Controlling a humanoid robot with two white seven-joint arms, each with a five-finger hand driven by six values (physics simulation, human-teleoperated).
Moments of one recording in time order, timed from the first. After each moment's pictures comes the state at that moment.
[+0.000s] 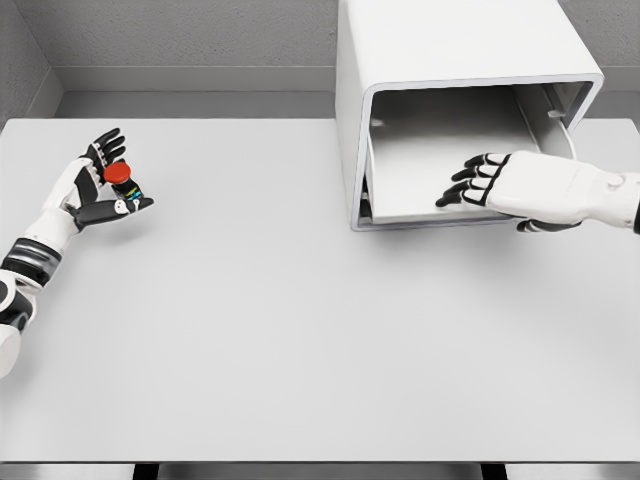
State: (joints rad) left arm -0.48 0.59 -0.62 -0.91 0.73 -0.48 -0.17; right arm -0.53 -0.96 0.45 -1.73 0.43 -0.61 0.54
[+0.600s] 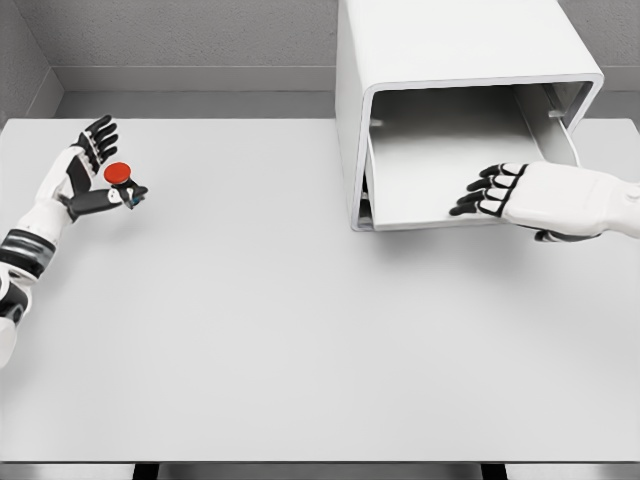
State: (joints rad) left arm -0.50 0.59 -0.59 -0.91 0.73 -0.47 -0.17; right arm -0.47 -1.03 0.42 -1.76 0.43 -0.61 0.54
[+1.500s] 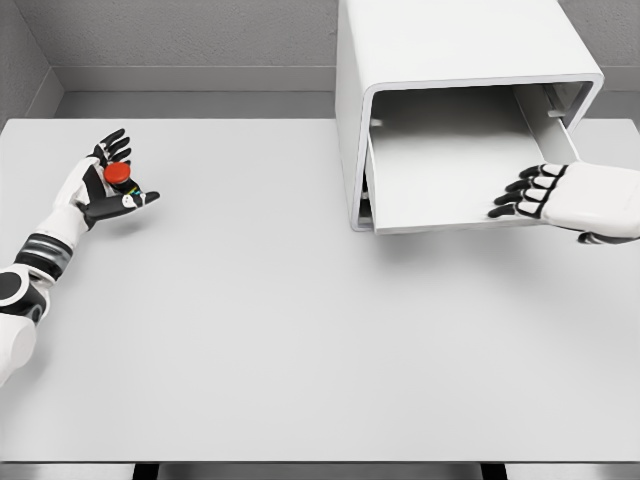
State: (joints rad) left arm -0.50 0.53 -0.58 -0.85 0.74 -0.40 -0.17; right arm -0.43 -1.14 0.38 -1.76 0.42 -0.61 0.54
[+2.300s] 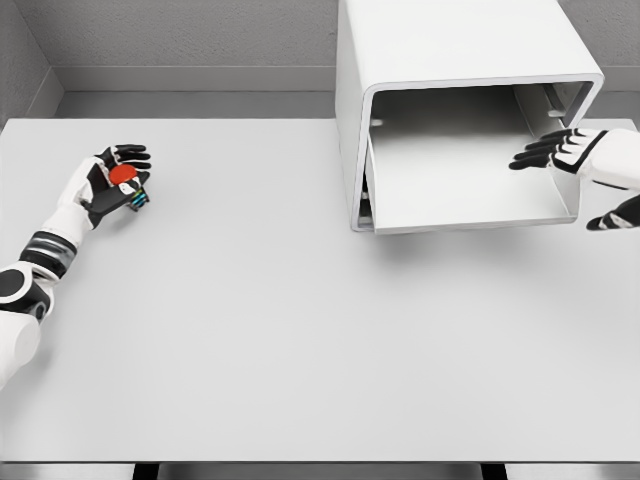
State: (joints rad) left arm -0.51 0.52 -0.58 -0.86 0.75 -0.38 -0.18; right arm -0.43 -1.17 0.35 -1.63 -0.02 -0.61 0.54
